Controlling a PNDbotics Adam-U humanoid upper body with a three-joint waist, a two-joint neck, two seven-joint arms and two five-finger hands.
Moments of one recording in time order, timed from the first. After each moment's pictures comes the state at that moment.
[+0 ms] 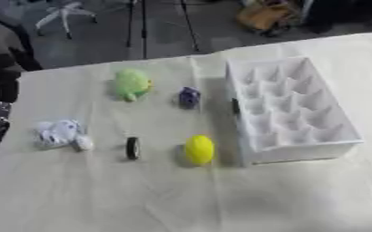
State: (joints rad) left arm -0.04 0.25 0.23 -1.92 -0.34 -0.21 0.08; right arm -0.05 -0.48 -0.04 -1.98 0.06 -0.21 -0.13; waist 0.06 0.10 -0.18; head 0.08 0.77
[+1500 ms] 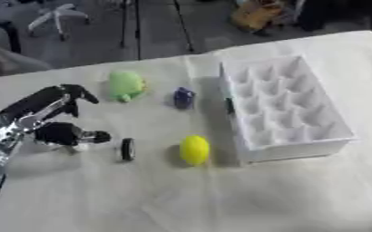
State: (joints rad) left arm -0.27 0.52 -0.10 -1.61 -0.73 0.00 -0.42; right arm -0.05 -0.48 -0.04 -1.98 0.06 -0.21 -0.12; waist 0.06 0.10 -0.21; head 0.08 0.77
